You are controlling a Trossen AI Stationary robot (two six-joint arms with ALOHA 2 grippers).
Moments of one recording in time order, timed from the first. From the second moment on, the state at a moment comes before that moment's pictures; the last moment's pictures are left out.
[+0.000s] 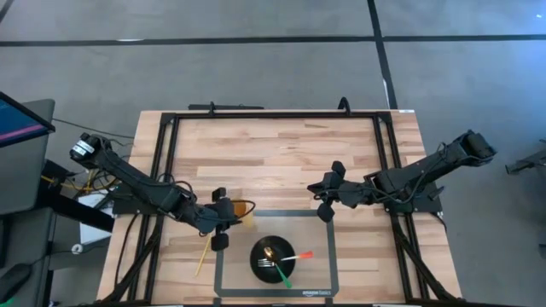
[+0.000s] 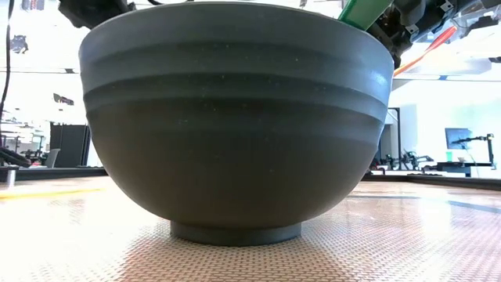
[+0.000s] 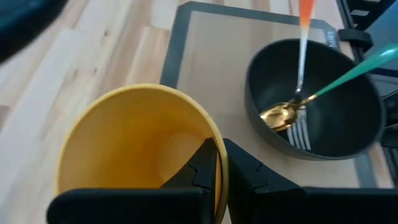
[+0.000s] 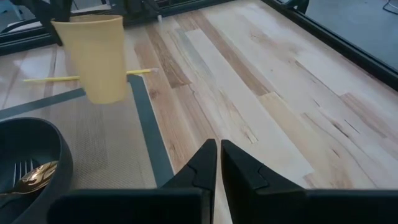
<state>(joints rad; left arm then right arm) -0.53 1.29 0.82 -0.32 -0.39 -0.44 0.34 1.18 0.69 -0.13 0.57 0.44</state>
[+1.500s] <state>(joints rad) -0.57 1.44 0.82 -0.33 -0.31 -0.62 0.34 1.18 0.69 -0.13 0.57 0.44</state>
